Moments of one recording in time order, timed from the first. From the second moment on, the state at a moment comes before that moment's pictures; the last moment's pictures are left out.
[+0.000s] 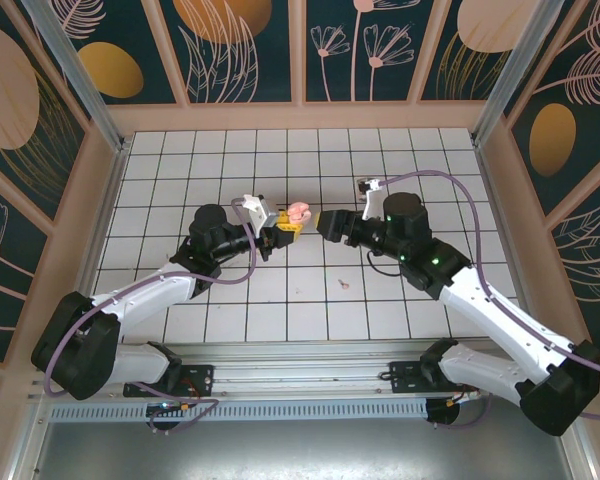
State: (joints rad) left arm -0.58 1.31 0.65 0.60 0.65 0.00; right arm 0.67 1.01 0.89 -0.19 -0.25 0.66
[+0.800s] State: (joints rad) left arm -0.58 1.31 0.65 0.60 0.65 0.00; right arm 0.65 1.08 0.89 -0.14 -0.34 0.68
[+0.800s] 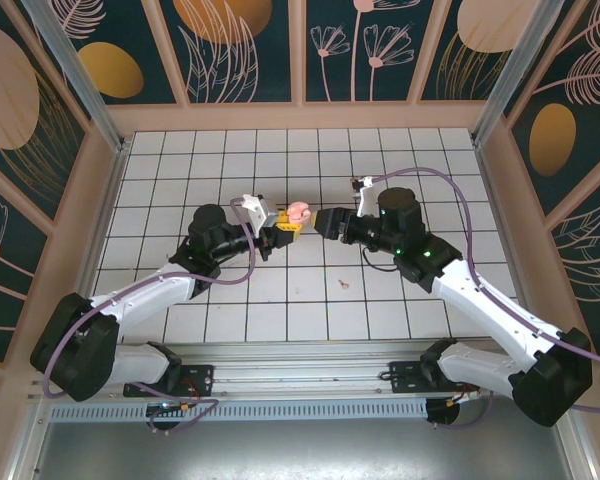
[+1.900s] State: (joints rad) left arm -0.58 1.30 0.65 0.60 0.65 0.00; right arm 0.62 1.11 0.93 -0.14 -0.36 0.67
